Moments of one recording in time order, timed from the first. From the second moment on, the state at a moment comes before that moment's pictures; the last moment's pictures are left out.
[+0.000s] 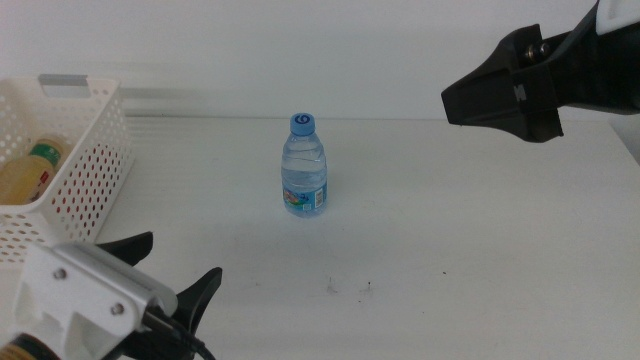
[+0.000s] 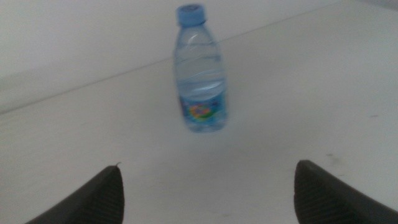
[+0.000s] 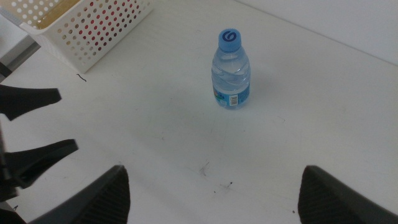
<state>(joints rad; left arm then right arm) -0.59 0.89 -0.16 -0.23 -0.38 0.24 0.65 1.17 -1.40 0.06 1.00 0.06</state>
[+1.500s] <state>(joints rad) -0.60 1.73 -0.27 -0.13 -1.20 0.02 0.65 1.17 -1.40 0.06 1.00 0.06</state>
